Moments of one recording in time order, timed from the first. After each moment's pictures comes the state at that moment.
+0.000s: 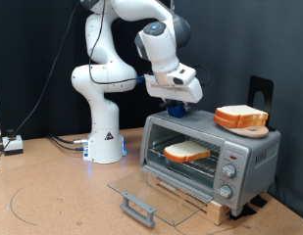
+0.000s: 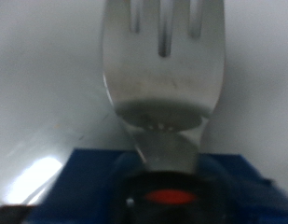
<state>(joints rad) -0.09 -0.73 0.42 -2.80 0.80 1.95 -1.43</state>
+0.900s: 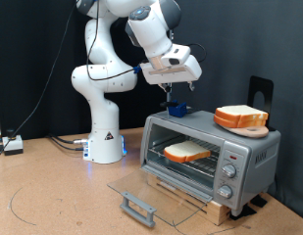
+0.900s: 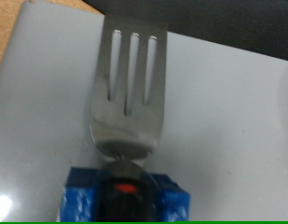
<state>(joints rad) -0.09 -0.84 0.29 -2.77 0.84 1.83 -1.53</state>
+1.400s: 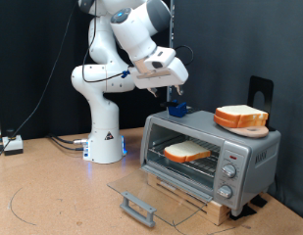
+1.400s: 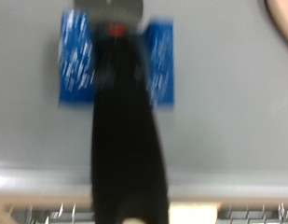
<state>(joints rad) -0.22 -0.78 0.20 -2.77 0.77 1.86 -1.58</state>
